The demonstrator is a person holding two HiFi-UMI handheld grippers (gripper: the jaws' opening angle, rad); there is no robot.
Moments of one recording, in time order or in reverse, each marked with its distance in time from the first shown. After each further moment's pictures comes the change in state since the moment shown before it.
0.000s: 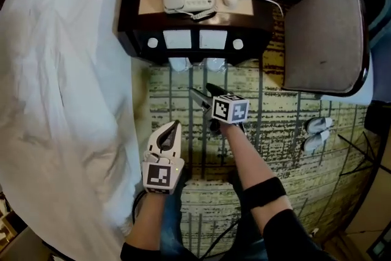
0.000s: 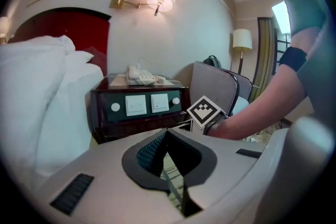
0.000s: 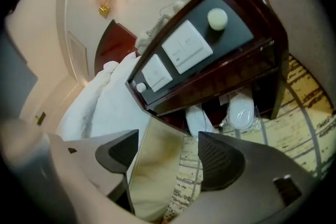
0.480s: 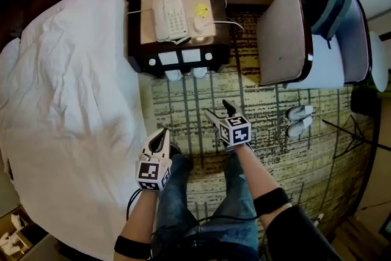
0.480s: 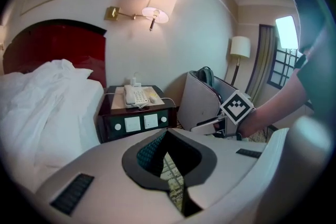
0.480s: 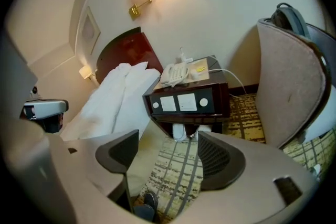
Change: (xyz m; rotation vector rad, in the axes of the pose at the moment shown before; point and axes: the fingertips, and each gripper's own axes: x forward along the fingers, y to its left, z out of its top) left arm -0.134 -0.051 0.126 0.018 0.079 -0.043; right arm -0.243 0.091 0.048 -0.258 0.000 -0.258
